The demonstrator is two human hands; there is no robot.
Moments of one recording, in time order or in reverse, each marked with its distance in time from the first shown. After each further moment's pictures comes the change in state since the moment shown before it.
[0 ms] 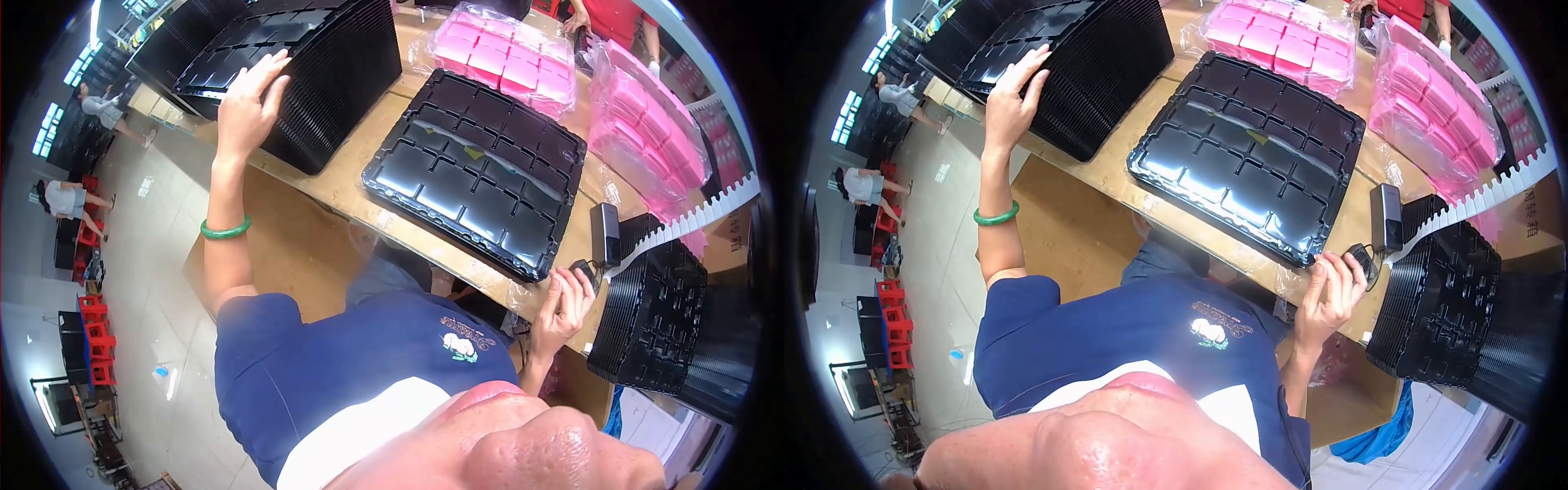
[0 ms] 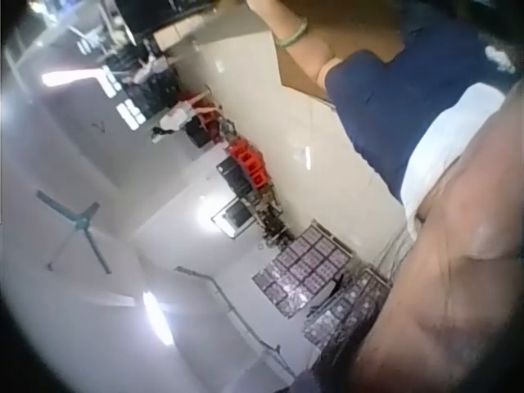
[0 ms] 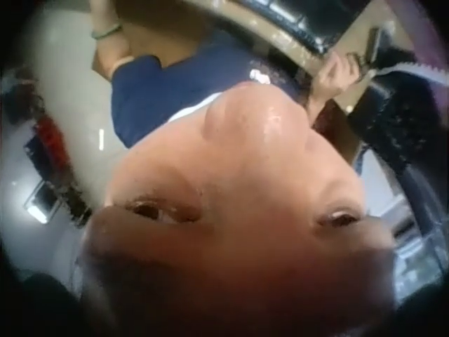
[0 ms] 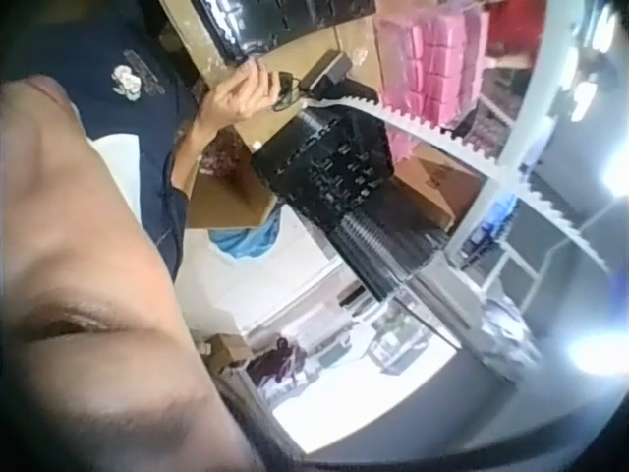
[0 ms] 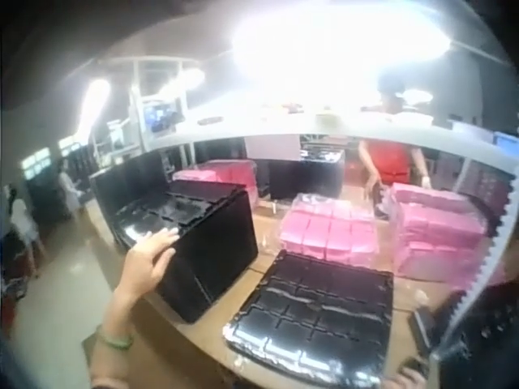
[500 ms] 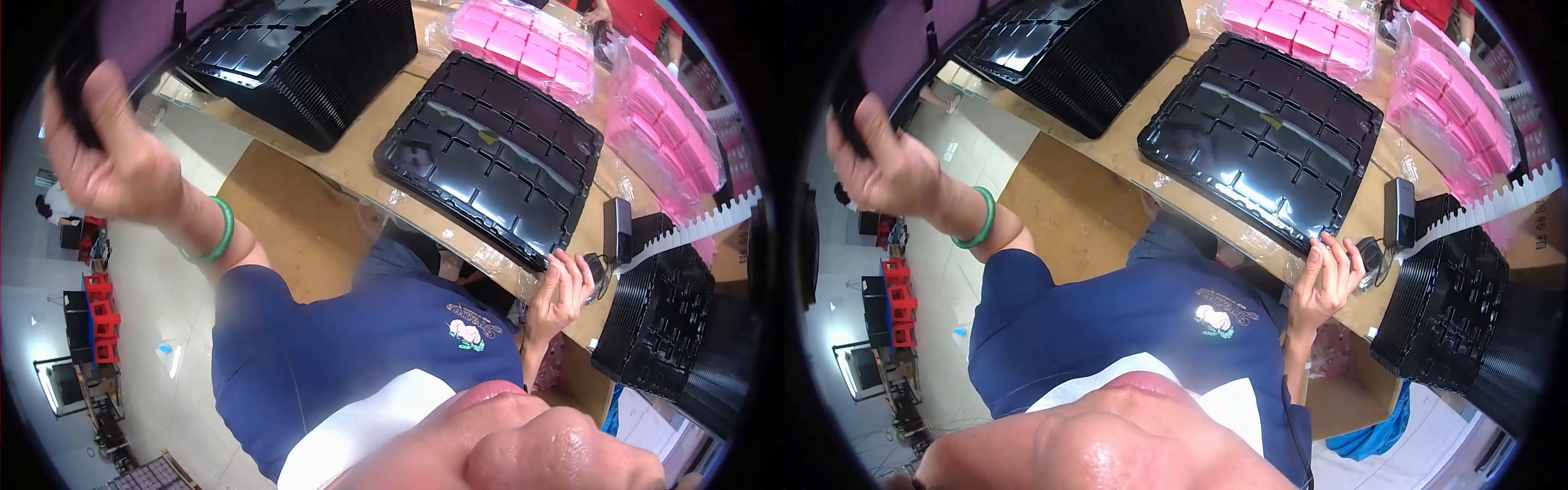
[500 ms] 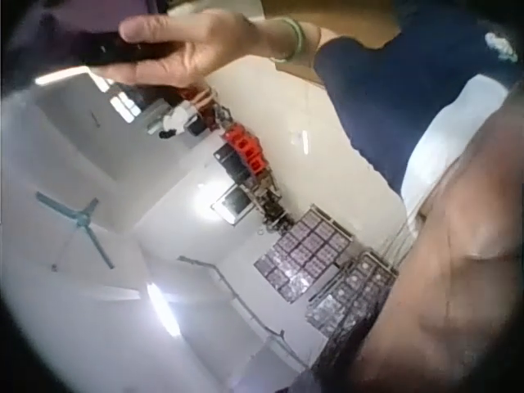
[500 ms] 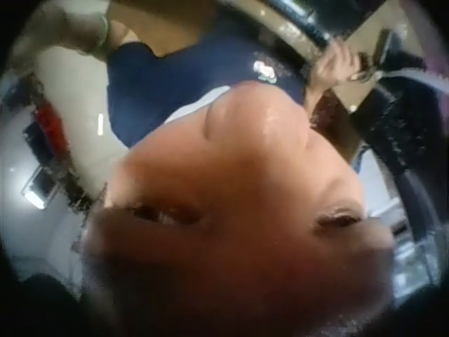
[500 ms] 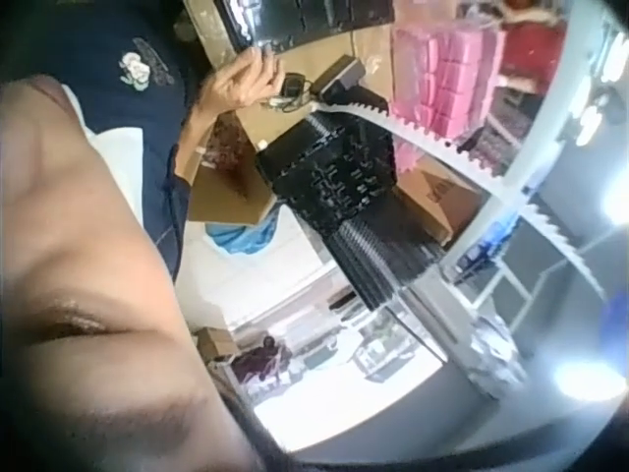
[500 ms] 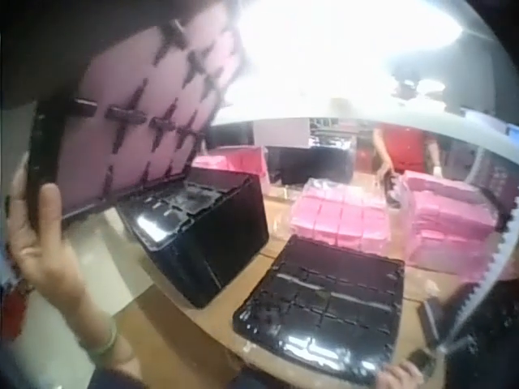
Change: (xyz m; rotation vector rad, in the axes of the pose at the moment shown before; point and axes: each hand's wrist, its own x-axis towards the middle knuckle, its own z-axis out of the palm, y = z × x) left_hand 0.038 0.104 -0.122 -0.424 0.942 0.070; right_hand -0.003 -0.012 0.016 0.065 0.006 -0.005
